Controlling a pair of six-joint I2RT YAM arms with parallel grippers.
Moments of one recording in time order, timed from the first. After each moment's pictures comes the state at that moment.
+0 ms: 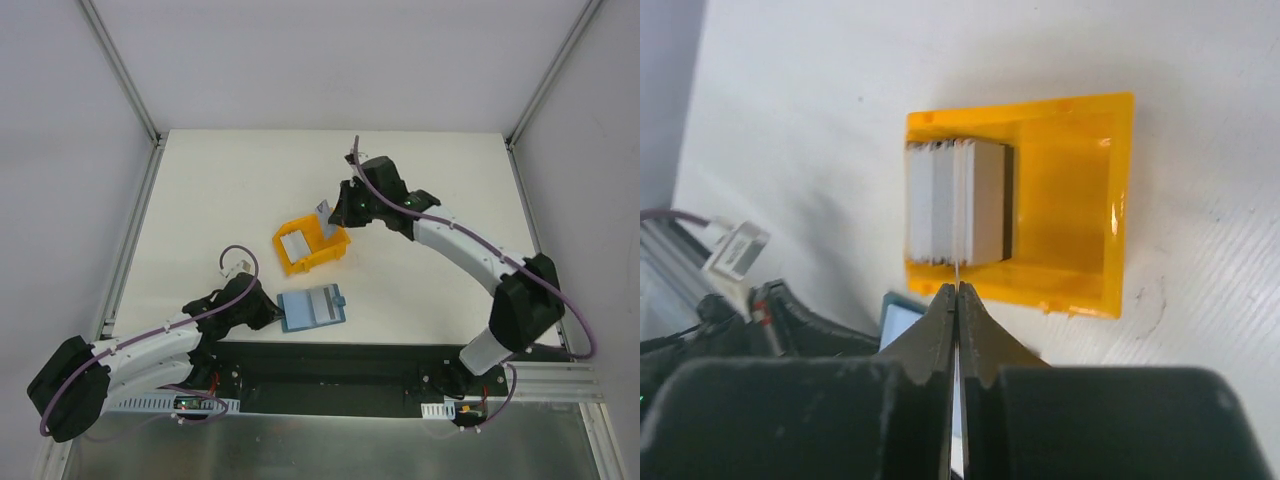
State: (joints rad) left arm -0.76 0.88 0.21 -0.18 -0.03 -1.25; right arm 0.66 1.65 1.35 -0.43 -0.20 0.47
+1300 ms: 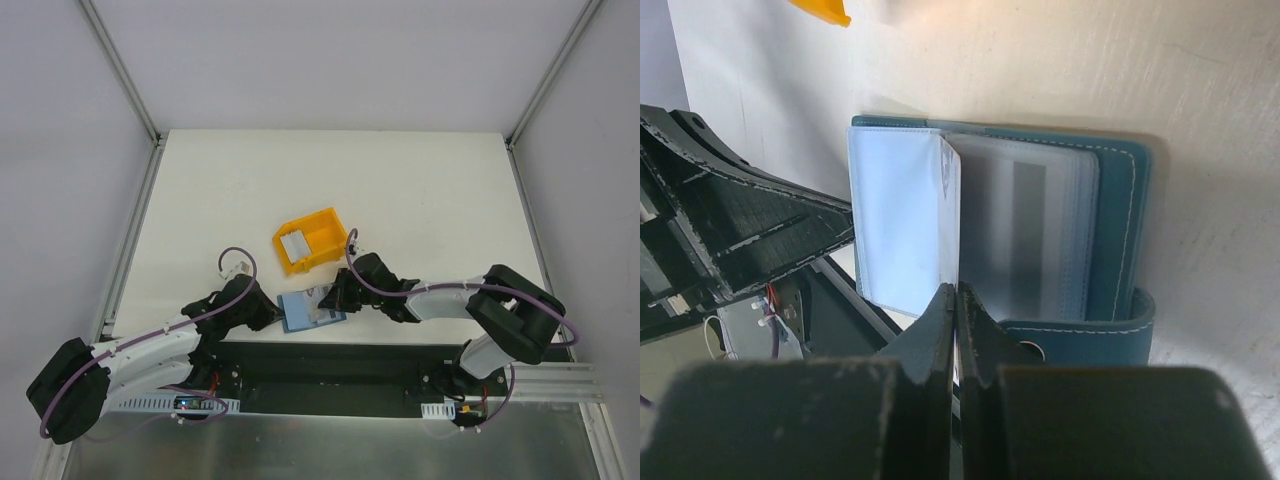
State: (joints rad) left arm -0.76 0.87 0.19 -0.16 -0.01 -1.28; right arm 0.94 1.54 0.53 0.34 -0.21 0.99
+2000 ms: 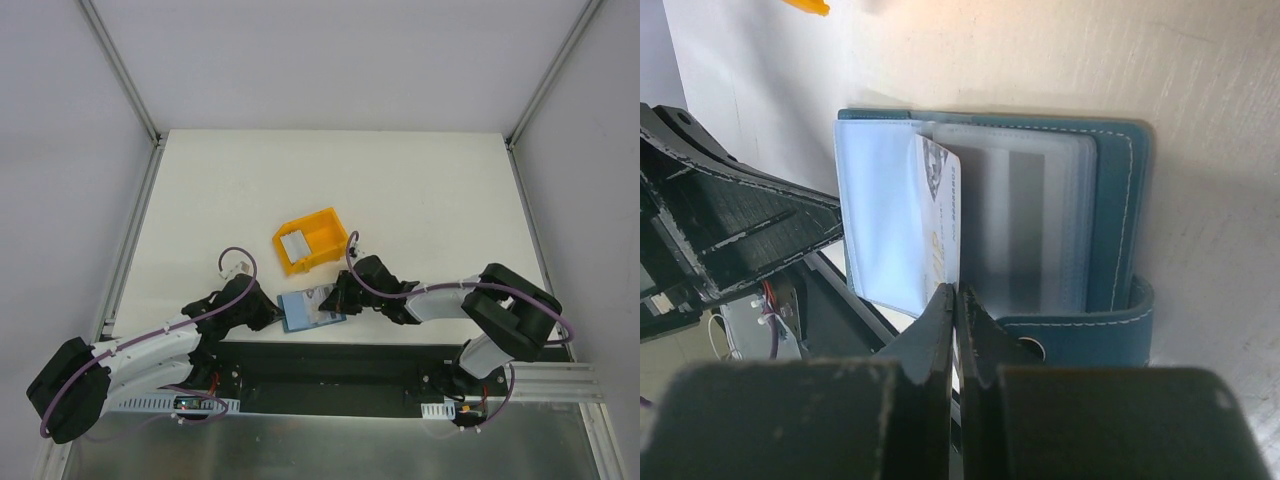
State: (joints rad) left arm -0.76 0.88 0.19 -0.16 -0.01 -1.28; right arm 0.94 1.56 0.50 0.38 -0.21 1.00
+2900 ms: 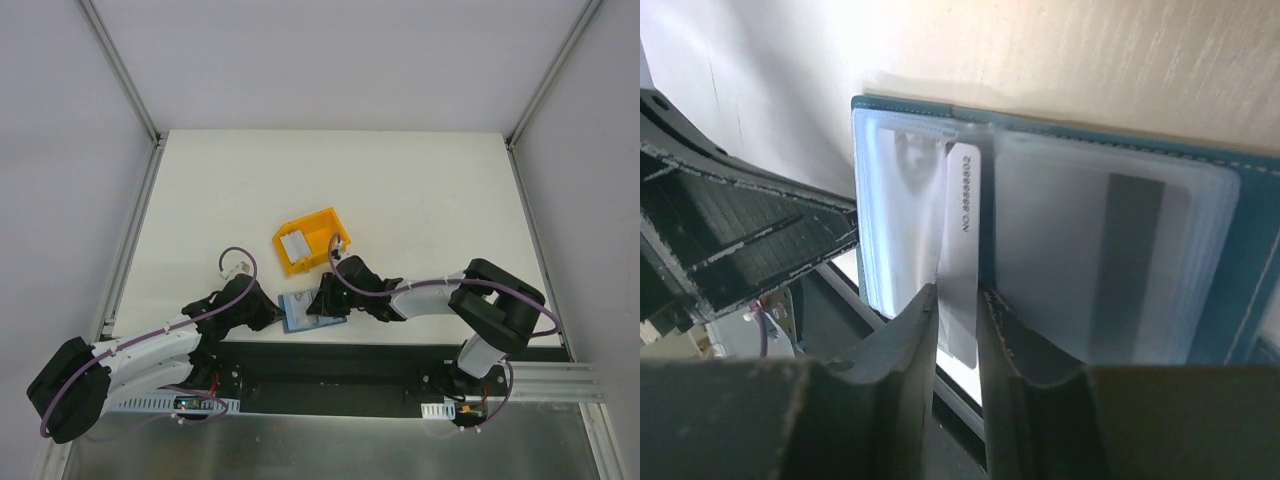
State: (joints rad) left arm -0.76 0.88 0.19 -0.16 -0.01 -1.28; right arm 1.02 1.66 0.62 0.32 -0.19 1.02
